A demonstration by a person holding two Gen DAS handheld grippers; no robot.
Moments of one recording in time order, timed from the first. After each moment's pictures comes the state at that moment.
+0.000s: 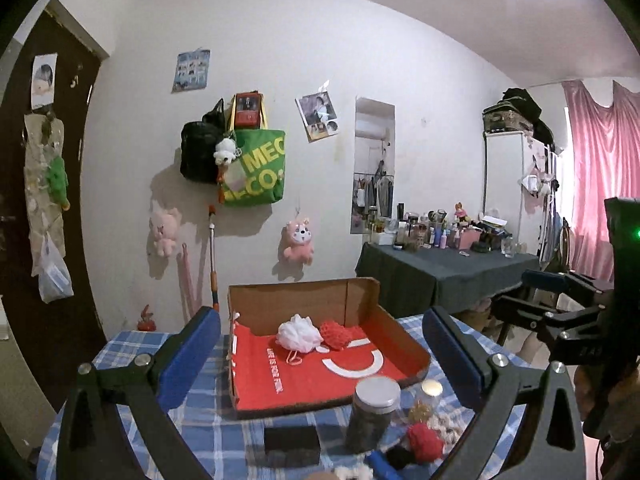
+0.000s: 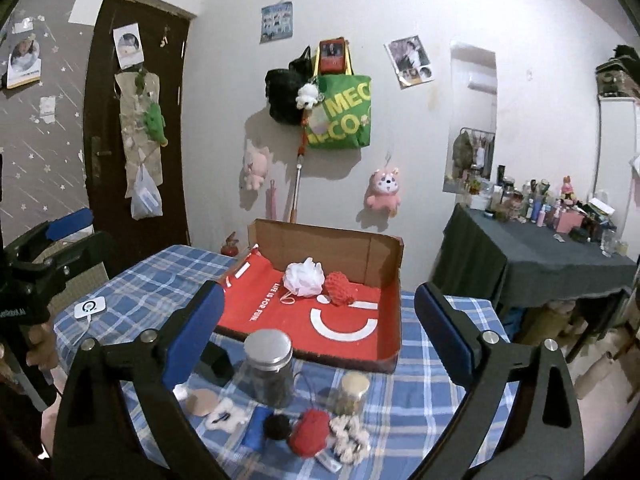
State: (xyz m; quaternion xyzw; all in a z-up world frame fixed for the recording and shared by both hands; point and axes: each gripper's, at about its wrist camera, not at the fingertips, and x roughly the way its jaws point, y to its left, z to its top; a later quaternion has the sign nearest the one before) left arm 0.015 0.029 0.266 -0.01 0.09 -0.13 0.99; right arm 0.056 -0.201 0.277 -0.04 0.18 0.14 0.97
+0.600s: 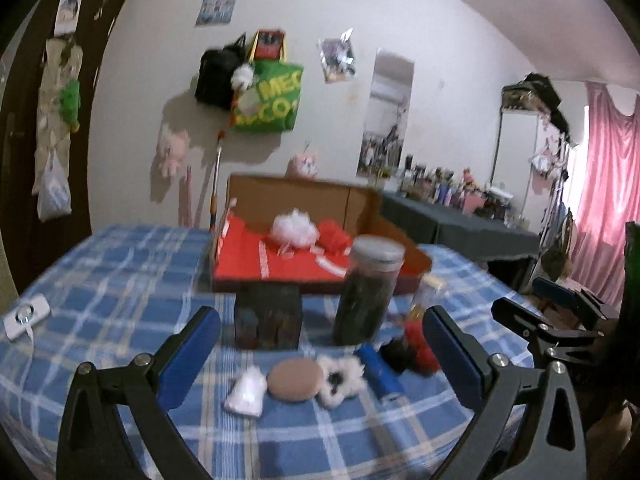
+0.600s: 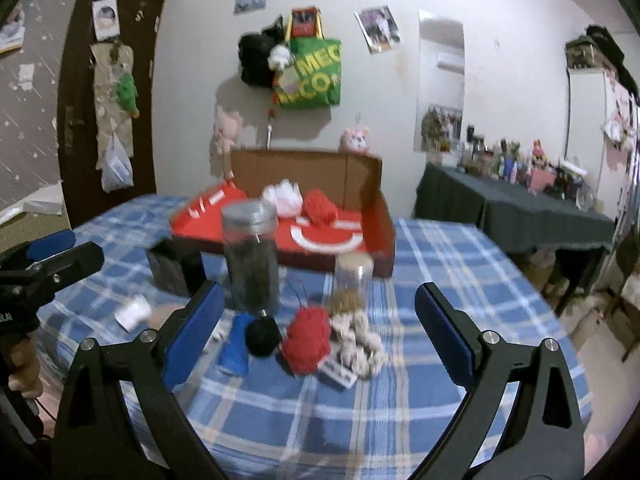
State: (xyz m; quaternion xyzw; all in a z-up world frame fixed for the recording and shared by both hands) left arm -0.001 0.020 0.121 -0.06 0.19 -0.11 0.97; right arm 0.001 -0.195 0.141 -0.04 0.19 0.08 0.98
